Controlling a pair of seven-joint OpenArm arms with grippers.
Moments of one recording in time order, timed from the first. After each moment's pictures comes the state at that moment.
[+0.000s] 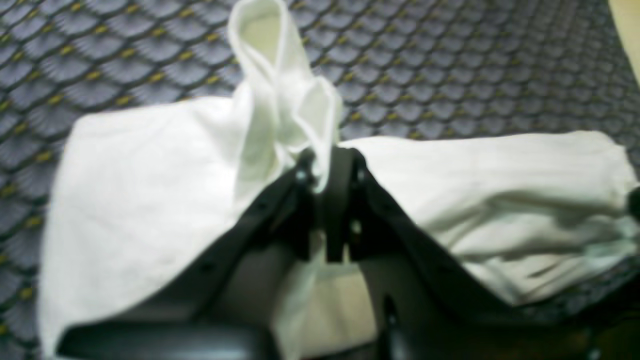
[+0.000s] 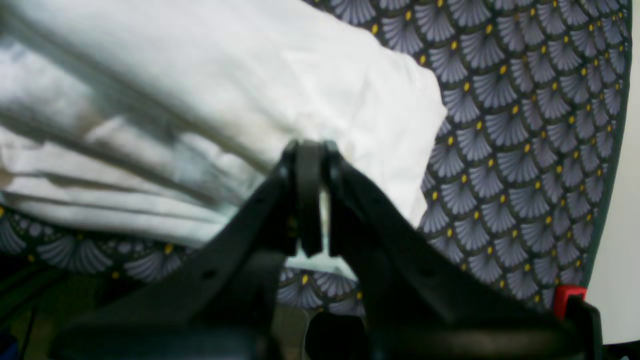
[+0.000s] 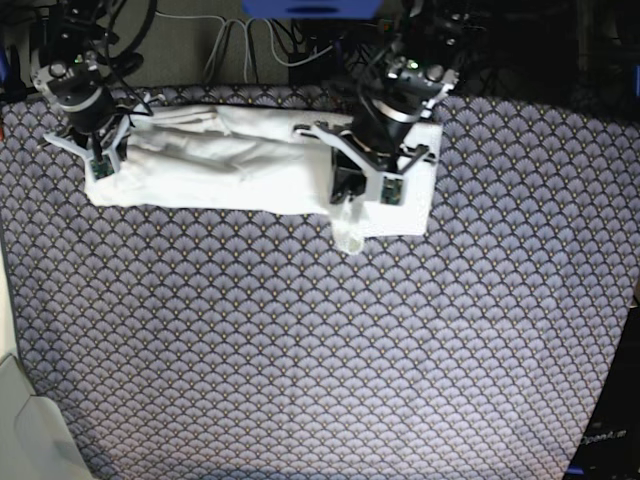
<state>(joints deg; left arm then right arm) 21.4 -0.7 18.4 107.1 -10.6 1.4 24.5 -24.4 0.4 29.1 110.9 -10.1 40.2 -35.8</state>
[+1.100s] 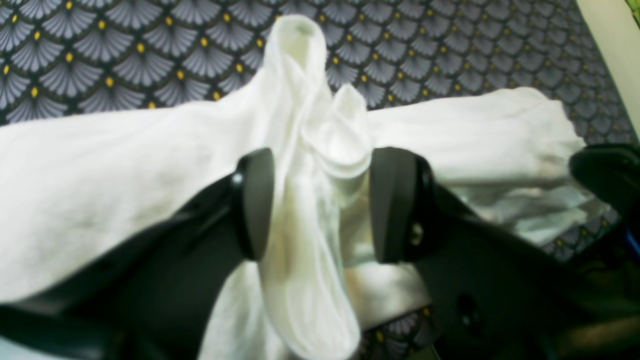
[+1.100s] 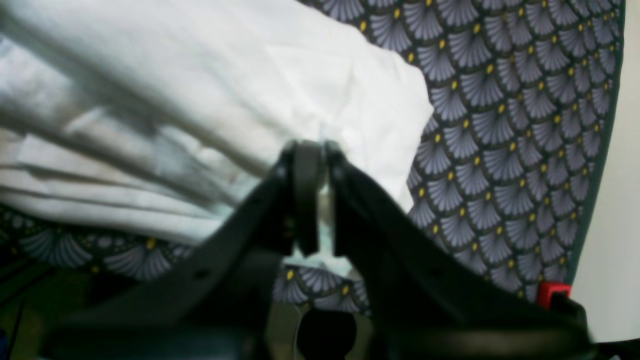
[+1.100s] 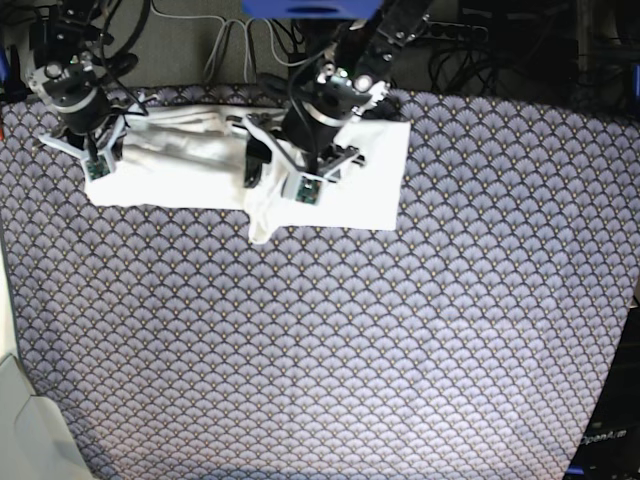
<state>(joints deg) 14.3 1.0 32.5 98.5 -11.2 7.2 24.9 -24.6 1.6 29.3 110.9 -10.1 40.2 -35.8</state>
